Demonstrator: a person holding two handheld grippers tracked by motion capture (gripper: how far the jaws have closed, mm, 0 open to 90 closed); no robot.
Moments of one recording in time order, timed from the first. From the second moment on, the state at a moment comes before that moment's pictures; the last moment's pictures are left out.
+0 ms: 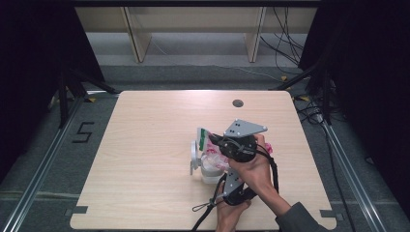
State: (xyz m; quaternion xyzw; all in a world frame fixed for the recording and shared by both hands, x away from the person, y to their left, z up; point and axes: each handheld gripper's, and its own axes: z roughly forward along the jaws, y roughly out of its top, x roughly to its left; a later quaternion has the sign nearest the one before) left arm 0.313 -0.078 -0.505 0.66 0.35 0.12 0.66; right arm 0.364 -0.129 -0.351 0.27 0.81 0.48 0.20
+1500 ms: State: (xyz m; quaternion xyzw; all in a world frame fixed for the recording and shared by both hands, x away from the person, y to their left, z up) left arm 0.311 -0.081 -0.503 0.64 0.35 0.12 0.67; right arm 0.362 -0.123 -0.351 0.27 0.81 0.48 0.20
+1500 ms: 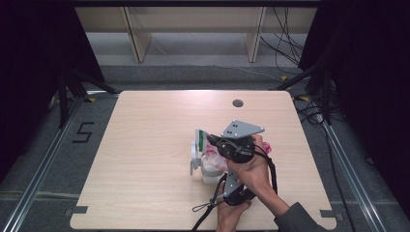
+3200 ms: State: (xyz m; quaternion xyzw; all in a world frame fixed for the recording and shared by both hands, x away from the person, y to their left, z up) left arm 0.312 -0.077 -0.501 0.65 0.34 0.13 0.67; right arm 0.364 -0.123 -0.347 0.27 0.81 0.48 0.20
